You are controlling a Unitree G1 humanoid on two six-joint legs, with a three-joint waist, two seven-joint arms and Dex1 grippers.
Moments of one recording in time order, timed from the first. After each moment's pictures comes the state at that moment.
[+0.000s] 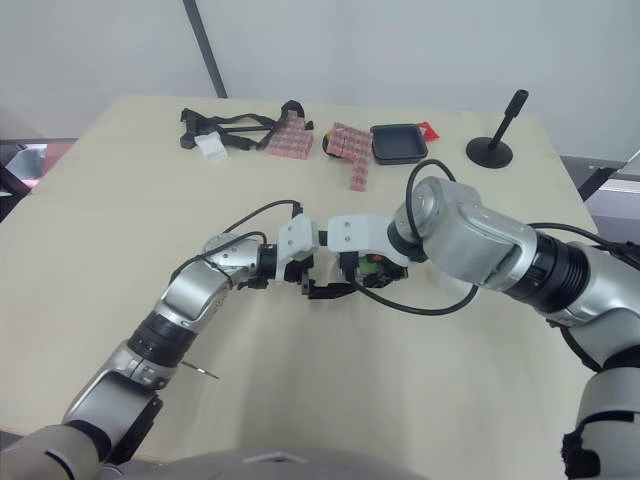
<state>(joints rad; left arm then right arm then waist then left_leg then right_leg) -0.54 0.27 -0.39 0.03 -0.20 0.25 -1.00 -1.09 -0.87 0.89 -0.44 0.20 1.11 1.12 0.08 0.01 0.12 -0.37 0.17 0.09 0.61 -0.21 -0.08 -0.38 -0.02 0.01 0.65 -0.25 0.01</state>
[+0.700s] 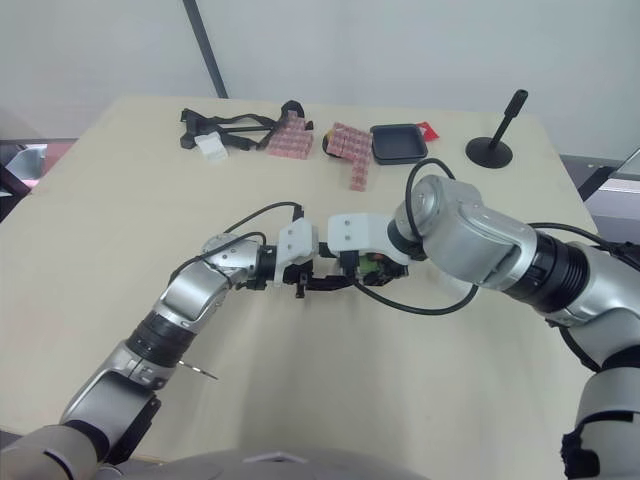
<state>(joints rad) -0.54 0.28 -0.40 0.03 -0.19 0.22 -1.03 -1.08 -0.86 0.88 -0.44 0.17 1.10 1.14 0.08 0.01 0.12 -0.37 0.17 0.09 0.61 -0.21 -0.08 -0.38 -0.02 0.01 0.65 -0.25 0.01</state>
